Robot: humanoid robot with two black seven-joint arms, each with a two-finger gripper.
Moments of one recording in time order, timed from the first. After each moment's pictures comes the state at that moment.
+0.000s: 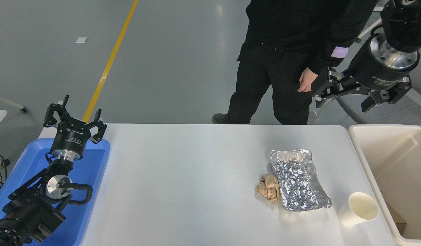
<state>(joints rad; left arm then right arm) -0.56 0.28 -0.89 -0.47 -0.07 -0.59 -0.49 2.41 -0.30 -1.35 1.39 0.12 0.79 -0.27</state>
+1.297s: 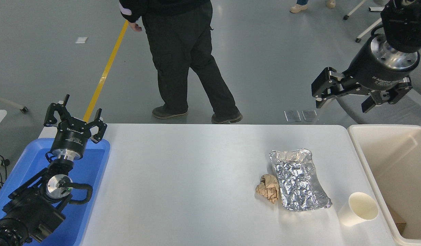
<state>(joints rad) -0.57 0.28 -0.89 -0.47 -0.07 -0.59 -0.49 2.41 -0.30 -1.35 1.39 0.12 0.79 -0.27</state>
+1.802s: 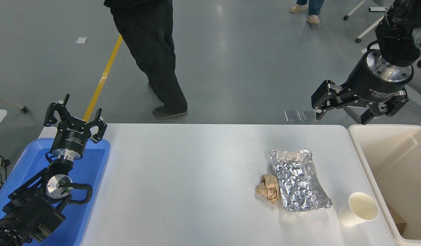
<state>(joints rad) -0.57 0.28 -0.89 -0.47 -0.07 -0.59 -0.49 2.29 -0.32 -1.37 1.39 0.12 0.79 -0.27</state>
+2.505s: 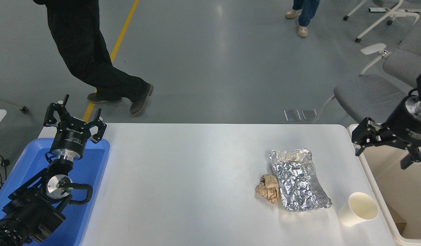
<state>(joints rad) -0.57 0.28 -0.89 -0.47 -0.07 -0.59 -0.49 2.04 -0.57 -1.46 1.38 0.06 0.57 -0.27</state>
